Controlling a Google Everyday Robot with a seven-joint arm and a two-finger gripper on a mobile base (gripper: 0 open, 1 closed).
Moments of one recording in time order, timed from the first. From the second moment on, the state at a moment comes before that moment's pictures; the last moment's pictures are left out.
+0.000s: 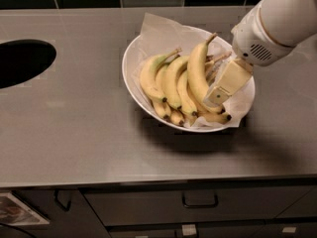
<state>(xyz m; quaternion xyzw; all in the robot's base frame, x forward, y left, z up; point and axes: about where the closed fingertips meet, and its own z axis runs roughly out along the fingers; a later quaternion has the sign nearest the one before) 0.511 -0.147 0.960 -0.52 0.80 0.00 0.29</state>
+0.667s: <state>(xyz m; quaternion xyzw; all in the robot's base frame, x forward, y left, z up) 0.524 -0.129 0.944 -0.49 0.82 0.01 0.29</state>
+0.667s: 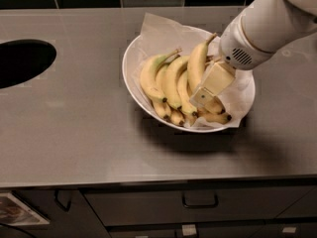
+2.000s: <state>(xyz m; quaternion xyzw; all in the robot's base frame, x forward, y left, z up) 0.519 -0.122 0.947 -0.45 0.85 -0.04 0.27</state>
